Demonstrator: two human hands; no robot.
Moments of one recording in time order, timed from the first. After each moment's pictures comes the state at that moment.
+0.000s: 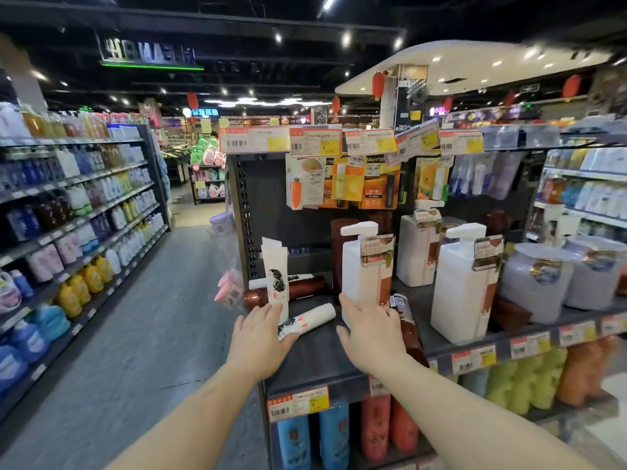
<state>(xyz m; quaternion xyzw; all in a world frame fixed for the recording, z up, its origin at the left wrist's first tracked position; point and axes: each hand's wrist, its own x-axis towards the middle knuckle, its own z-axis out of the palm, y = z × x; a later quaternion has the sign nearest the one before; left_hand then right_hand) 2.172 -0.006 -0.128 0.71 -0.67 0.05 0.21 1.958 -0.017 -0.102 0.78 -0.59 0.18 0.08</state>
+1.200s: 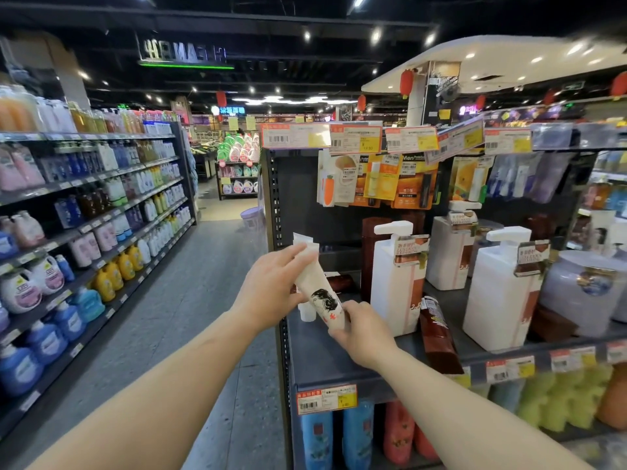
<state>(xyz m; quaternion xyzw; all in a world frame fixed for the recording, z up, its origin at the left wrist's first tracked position) 2.199 0.012 -0.035 0.53 -0.78 0.17 0.30 2.007 -0.020 -0.103 0.79 -0.52 0.28 -0.17</state>
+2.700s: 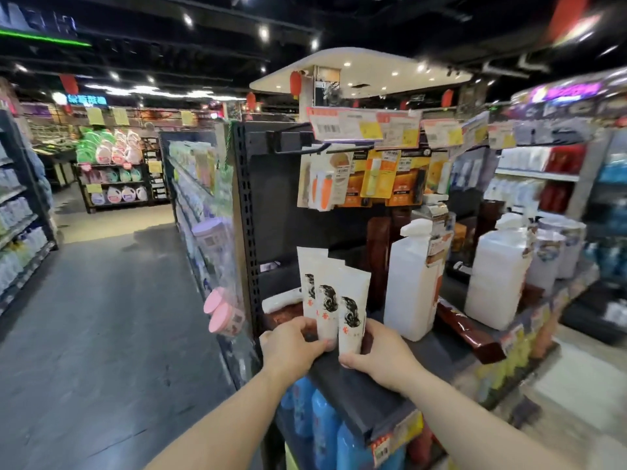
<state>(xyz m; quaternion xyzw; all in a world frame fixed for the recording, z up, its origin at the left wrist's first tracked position) 2.243 -0.073 -0.134 0.59 -0.70 -0.22 0.33 2.066 -0.022 -0.119 0.63 -0.66 0.33 -0.23</state>
